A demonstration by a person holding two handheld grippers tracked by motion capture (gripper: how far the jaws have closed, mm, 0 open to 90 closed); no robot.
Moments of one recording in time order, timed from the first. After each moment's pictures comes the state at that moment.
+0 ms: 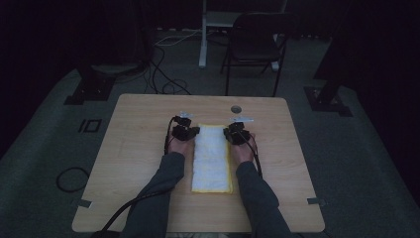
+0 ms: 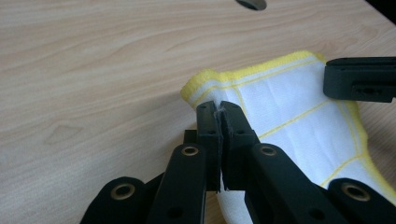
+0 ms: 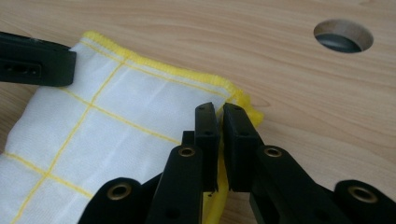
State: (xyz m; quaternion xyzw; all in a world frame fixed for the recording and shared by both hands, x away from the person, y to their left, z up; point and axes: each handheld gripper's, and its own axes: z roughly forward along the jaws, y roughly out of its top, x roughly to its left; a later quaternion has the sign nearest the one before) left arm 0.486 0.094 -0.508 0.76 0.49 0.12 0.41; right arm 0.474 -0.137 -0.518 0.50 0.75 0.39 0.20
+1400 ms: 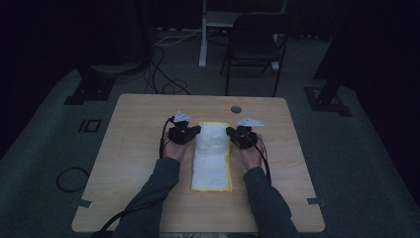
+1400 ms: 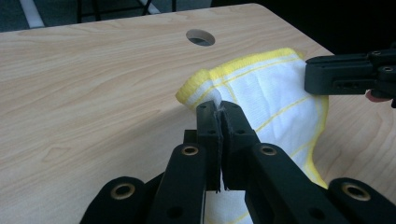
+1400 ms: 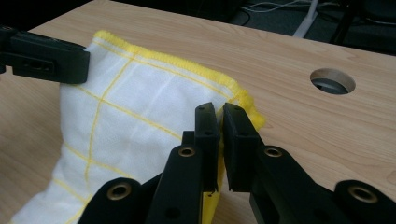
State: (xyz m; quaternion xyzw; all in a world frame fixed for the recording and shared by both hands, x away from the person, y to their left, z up) left arm 0.444 0.104 -0.475 0.76 0.43 0.13 0.47; right arm 0.435 -0.153 -0.484 0.44 0.75 0.45 0.21
